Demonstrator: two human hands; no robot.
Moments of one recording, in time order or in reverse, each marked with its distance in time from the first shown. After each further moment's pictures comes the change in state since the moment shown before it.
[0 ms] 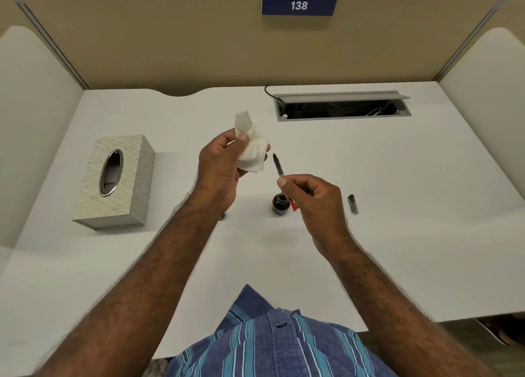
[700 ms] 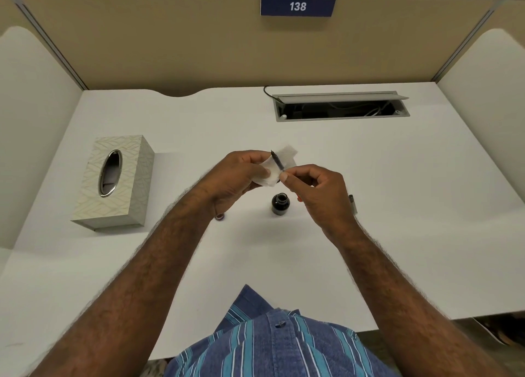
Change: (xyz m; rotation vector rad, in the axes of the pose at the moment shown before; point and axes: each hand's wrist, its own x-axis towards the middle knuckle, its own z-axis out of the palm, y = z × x) left_hand -0.009 0.007 0.000 0.458 -0.404 -0.219; right_hand 0.022 -0.005 -0.013 -0.175 -0.053 -0.107
